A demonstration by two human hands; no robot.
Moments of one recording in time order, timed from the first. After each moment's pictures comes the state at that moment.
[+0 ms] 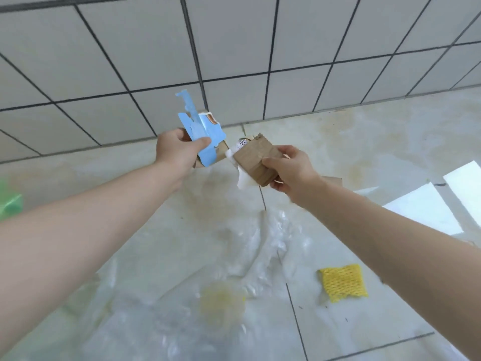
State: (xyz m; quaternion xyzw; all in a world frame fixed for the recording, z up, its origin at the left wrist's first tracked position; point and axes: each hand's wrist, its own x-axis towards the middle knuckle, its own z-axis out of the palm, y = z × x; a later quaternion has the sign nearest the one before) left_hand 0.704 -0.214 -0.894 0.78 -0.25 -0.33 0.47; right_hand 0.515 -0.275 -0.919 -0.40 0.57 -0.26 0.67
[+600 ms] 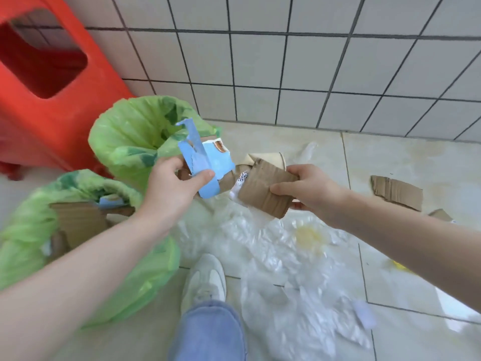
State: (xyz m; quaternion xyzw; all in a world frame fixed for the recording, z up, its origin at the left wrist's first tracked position) left_hand 0.742 0.151 -0.791 0.83 -0.22 -0.17 0.49; right_hand 0.579 -0.020 -0.796 -0.68 0.39 -0.02 0.62
